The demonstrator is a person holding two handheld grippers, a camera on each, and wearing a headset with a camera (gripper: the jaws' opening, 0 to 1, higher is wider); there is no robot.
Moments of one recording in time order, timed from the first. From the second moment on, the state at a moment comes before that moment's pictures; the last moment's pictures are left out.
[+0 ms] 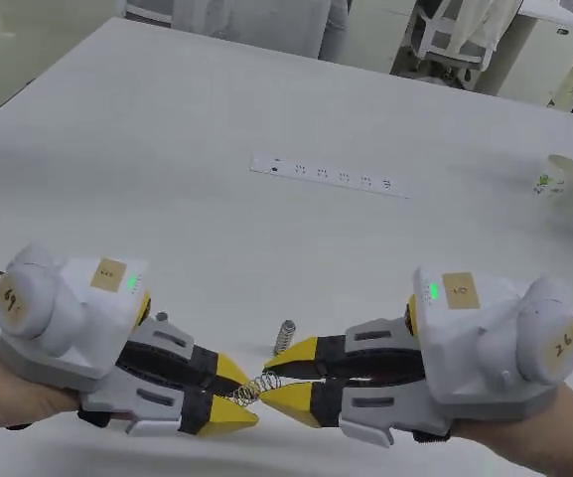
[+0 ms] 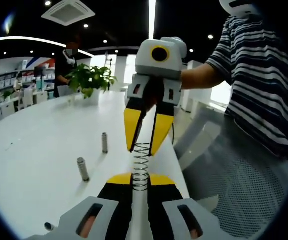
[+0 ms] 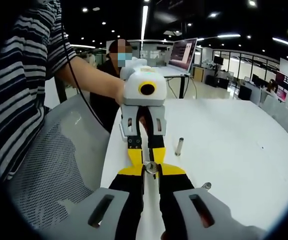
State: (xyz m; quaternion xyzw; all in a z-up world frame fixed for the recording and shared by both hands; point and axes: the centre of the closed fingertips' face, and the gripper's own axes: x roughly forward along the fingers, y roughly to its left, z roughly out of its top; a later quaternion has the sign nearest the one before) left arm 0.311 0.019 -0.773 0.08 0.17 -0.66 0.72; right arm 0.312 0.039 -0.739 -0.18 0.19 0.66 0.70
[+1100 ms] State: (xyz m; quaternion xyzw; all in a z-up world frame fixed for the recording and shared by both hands) left arm 0.315 0.025 -0.767 0.03 0.19 -0.64 0.74; right arm 0.311 0.064 -0.728 -0.24 0.11 0.67 0.70
